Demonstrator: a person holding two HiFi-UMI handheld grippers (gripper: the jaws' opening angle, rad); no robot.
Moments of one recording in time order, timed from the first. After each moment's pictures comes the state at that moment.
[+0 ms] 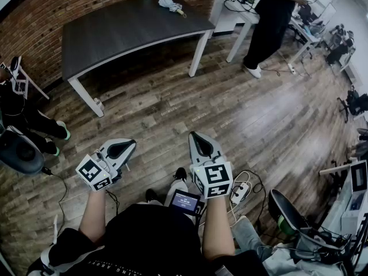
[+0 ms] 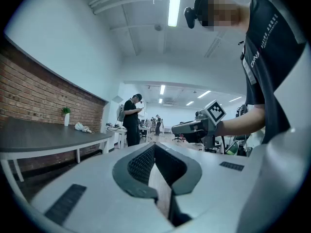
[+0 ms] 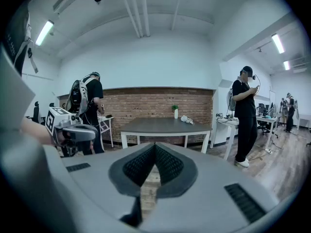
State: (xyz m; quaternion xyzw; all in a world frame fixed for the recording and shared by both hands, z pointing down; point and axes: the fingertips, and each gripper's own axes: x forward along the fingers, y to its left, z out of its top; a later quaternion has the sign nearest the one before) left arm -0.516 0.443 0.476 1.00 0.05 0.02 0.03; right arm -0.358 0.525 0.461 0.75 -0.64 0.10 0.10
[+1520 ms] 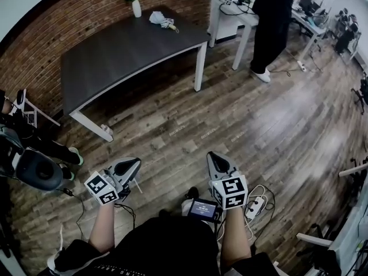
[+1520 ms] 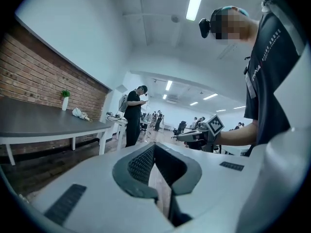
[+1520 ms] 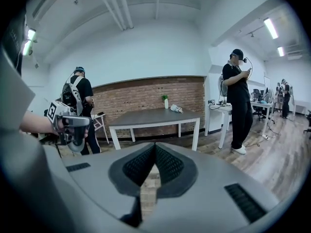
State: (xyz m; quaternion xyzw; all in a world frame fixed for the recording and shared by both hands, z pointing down) left arm -0.411 0.401 0.498 0.99 0.06 0.05 0.10; right arm -0.213 0.533 0.522 0.76 -0.62 0.17 0.10
